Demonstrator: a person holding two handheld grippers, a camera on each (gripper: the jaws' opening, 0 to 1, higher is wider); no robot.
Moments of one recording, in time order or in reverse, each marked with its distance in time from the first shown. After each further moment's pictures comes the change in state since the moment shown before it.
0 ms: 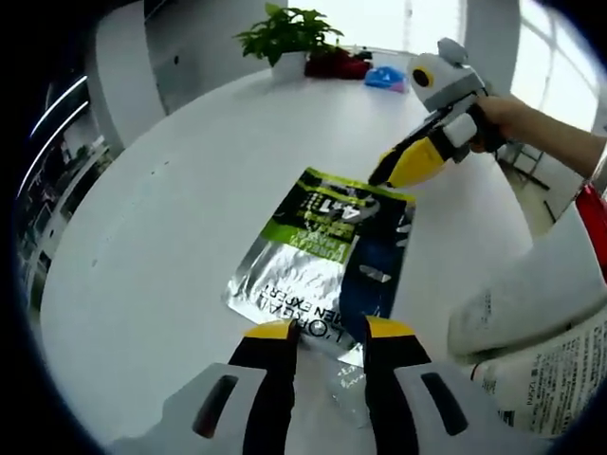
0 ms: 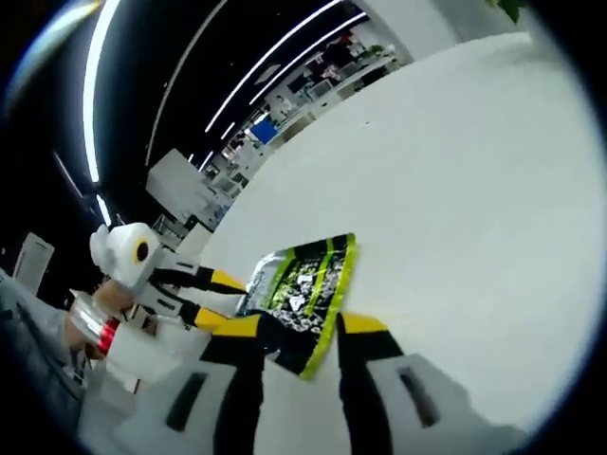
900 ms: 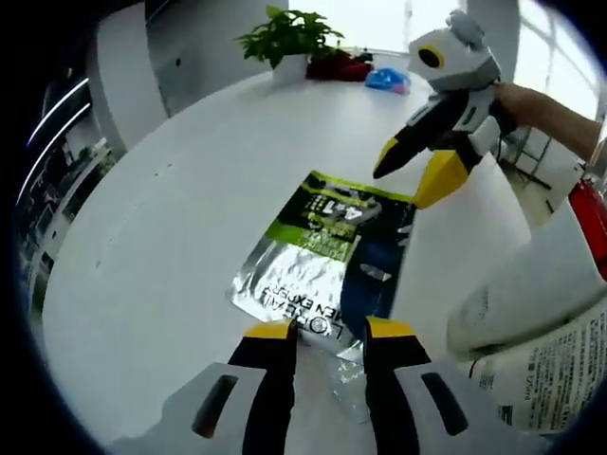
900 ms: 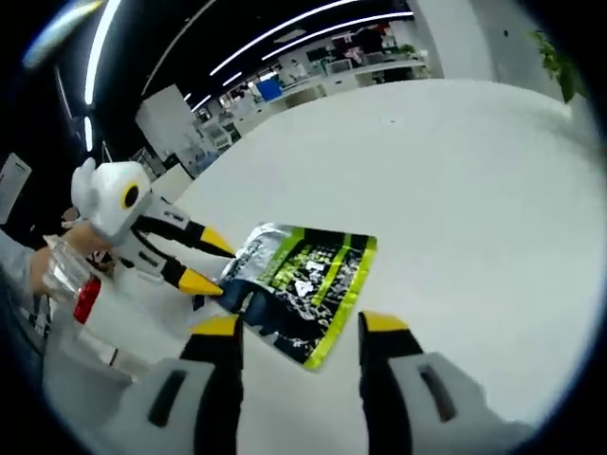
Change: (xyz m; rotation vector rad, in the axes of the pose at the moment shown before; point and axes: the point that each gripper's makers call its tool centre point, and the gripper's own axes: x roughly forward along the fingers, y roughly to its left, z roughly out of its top) left arm 0.000 0.007 -0.002 0.007 -0.010 0.017; right arm 0.001 0.014 -0.008 -0.282 0.188 -0.152
